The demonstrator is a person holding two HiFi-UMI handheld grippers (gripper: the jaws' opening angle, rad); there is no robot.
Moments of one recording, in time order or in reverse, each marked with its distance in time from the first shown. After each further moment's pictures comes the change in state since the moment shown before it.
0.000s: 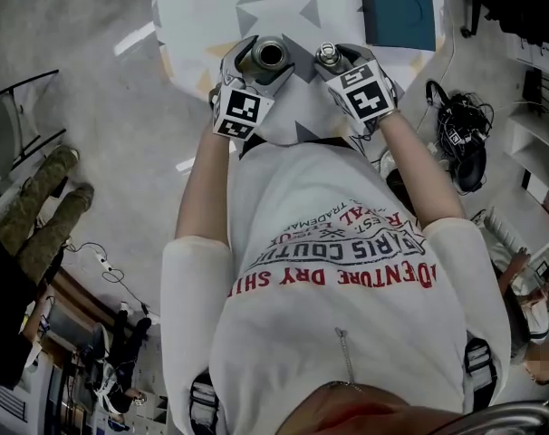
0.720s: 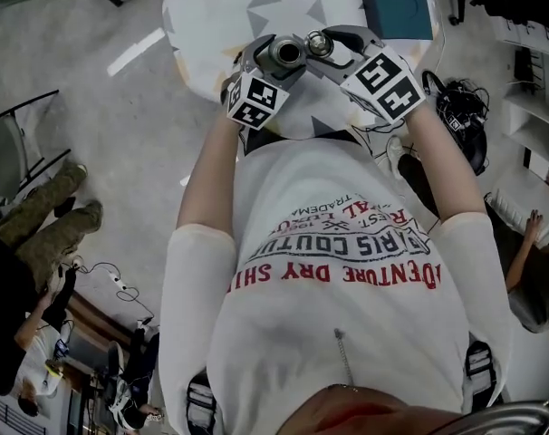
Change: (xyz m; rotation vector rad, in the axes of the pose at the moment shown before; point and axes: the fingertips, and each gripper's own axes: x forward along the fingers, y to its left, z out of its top) left arm 0.001 -0.007 -0.004 0.092 0.063 -0.167; right arm -0.067 0.055 0.102 -0.214 -0.163 0.124
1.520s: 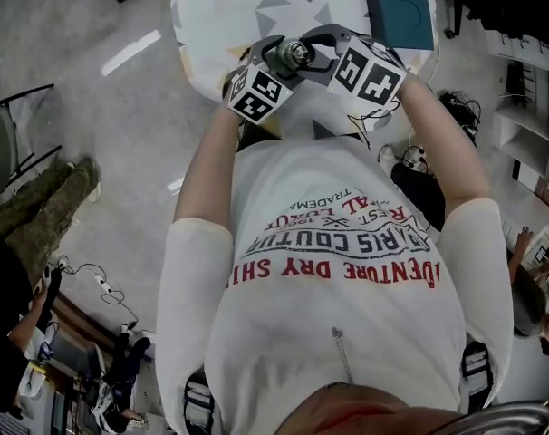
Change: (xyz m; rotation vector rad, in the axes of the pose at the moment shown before) left arm 0.000 -0.003 -0.002 -0.008 0.011 -0.091; right arm 0.040 0.040 0.007 -0.347 0.151 0.238
